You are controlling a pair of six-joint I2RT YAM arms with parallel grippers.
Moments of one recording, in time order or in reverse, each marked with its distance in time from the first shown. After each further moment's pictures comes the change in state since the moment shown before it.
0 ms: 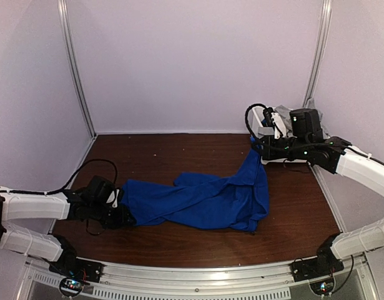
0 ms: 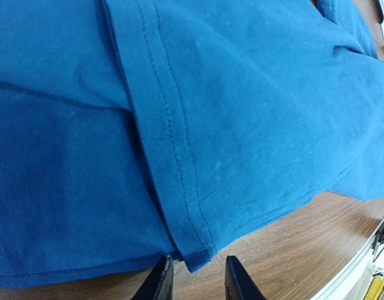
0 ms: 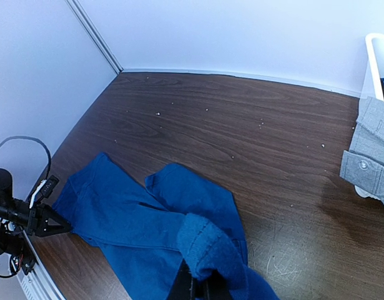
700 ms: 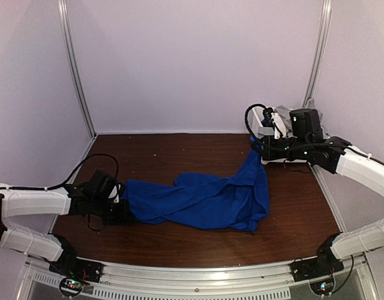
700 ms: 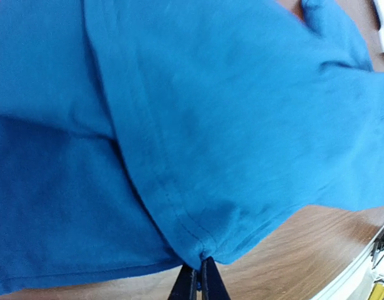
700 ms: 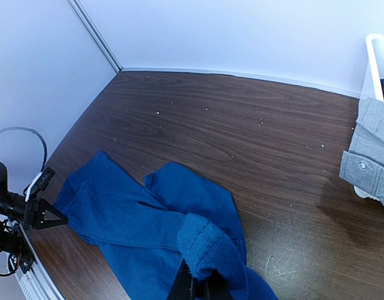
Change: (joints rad) left arm -0.015 0.048 0.059 -0.027 -0.032 -0.011; right arm 0.000 0.000 0.000 -0.002 0.000 -0.005
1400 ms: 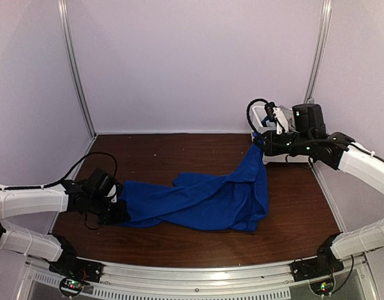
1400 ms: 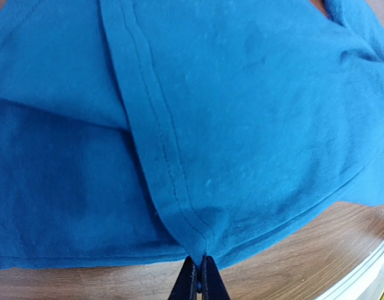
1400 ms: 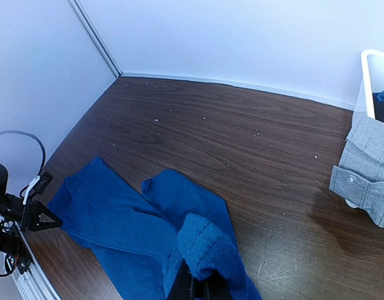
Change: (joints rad) left arm 0.000 -0.046 0.072 -0.174 -0.054 0.045; right arm -0.012 -0.001 0.052 -0.037 0.003 -0.038
